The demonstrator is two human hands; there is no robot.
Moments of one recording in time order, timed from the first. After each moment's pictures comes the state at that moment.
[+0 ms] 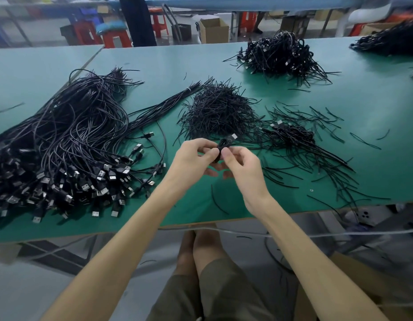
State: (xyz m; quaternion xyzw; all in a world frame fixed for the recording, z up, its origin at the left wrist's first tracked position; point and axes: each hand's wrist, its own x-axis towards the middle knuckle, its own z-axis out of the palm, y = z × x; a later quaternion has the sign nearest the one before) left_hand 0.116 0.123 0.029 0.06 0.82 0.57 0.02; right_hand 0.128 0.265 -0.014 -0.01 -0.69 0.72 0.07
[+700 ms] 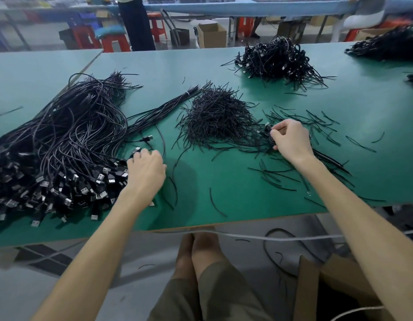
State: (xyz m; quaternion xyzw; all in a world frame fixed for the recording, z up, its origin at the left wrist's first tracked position) left_hand 0.090 0.049 -0.005 -0.04 1.00 0.05 -0.02; right_hand 0.061 0.375 0.025 -0.12 -0.90 0.38 0.14
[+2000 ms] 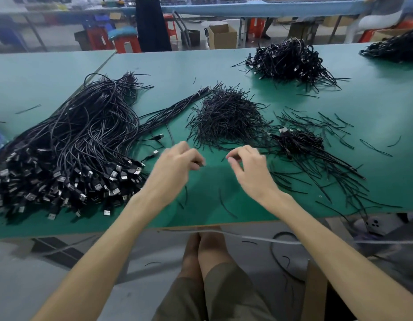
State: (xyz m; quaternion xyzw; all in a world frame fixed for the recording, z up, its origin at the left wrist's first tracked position) left_hand 0.119 0.069 0.011 0.24 0.92 0.26 -0.18; right_hand 0.103 0.283 -0.022 0.12 -0.92 0.34 0.15
